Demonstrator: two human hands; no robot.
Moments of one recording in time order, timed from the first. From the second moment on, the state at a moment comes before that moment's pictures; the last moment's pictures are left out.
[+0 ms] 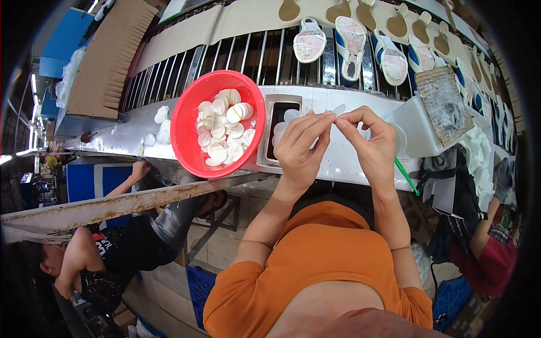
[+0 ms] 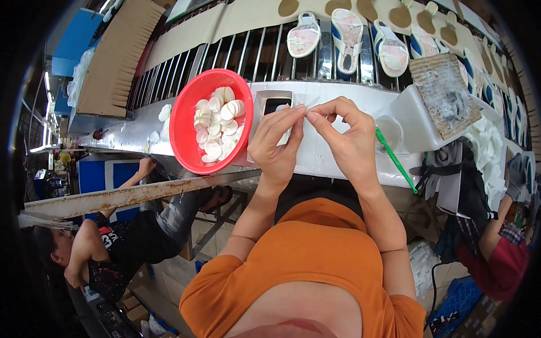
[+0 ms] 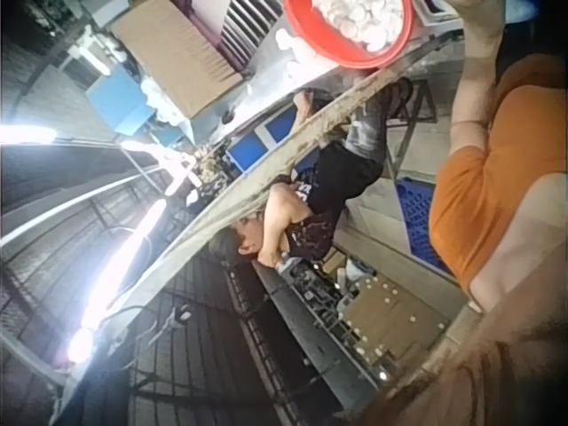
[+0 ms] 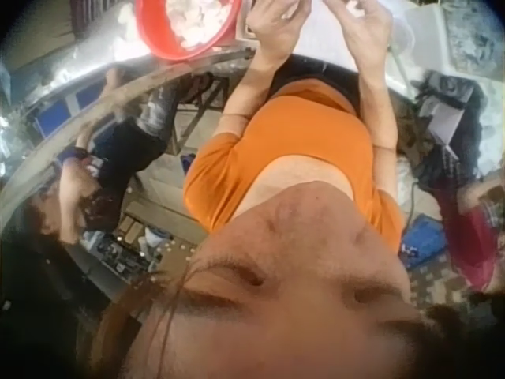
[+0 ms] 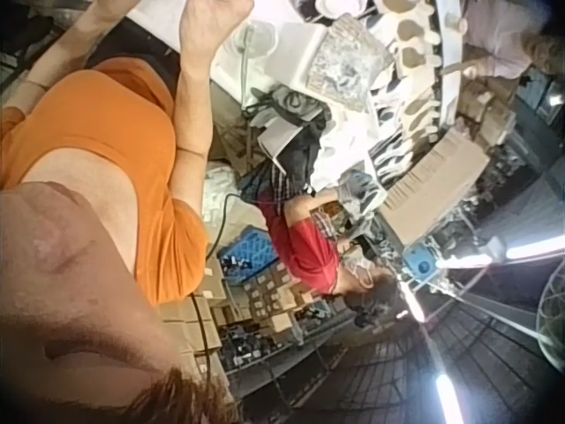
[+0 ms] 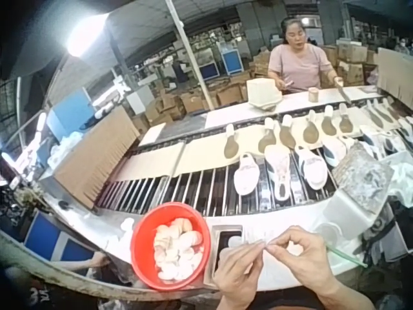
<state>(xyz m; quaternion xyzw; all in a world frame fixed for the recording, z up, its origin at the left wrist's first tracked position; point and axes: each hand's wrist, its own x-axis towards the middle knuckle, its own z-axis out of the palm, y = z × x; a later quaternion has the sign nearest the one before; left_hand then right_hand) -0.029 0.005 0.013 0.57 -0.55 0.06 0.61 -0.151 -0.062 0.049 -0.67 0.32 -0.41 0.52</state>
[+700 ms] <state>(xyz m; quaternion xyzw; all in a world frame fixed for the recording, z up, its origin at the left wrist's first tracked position) -0.025 0.008 0.004 0.54 -0.30 -0.32 0.72 -0.155 -0.065 0.032 -0.78 0.29 -0.43 0.35</state>
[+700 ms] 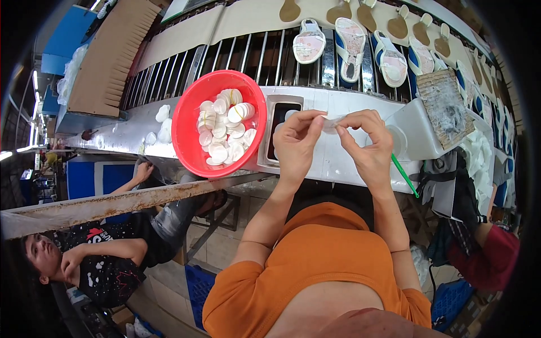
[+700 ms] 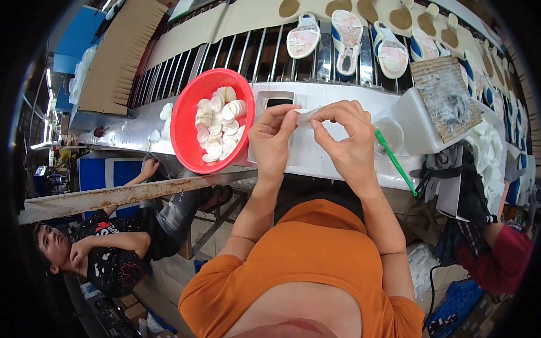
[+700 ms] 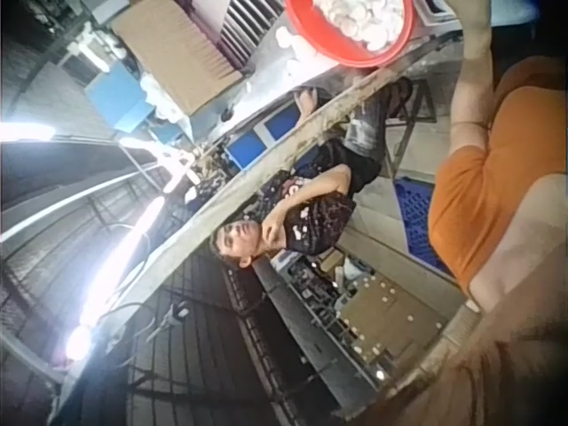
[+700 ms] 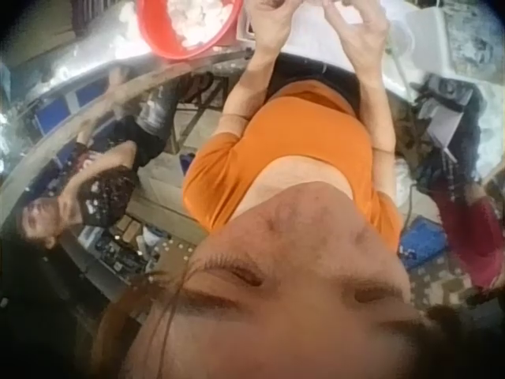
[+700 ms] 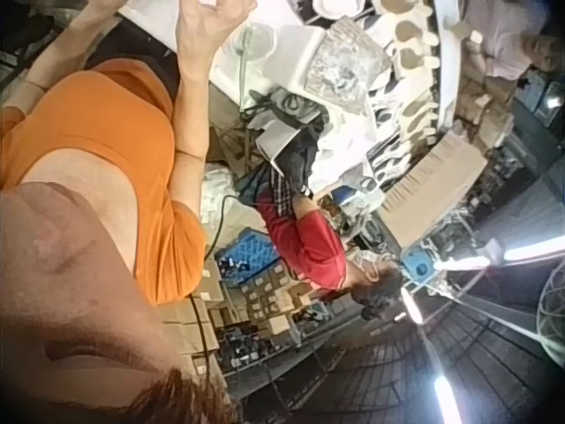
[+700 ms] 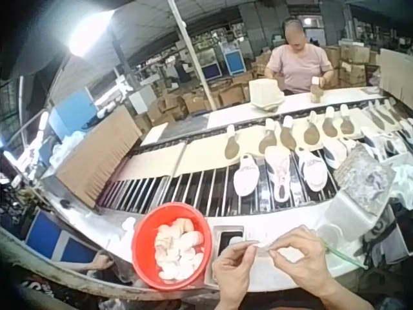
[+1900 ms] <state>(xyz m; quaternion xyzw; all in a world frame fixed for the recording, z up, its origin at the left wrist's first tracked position) 0.033 0.050 -0.007 0.75 -0.62 -0.14 0.18 -0.263 -0.019 -0.052 -0.78 0.34 -0.10 0.51</state>
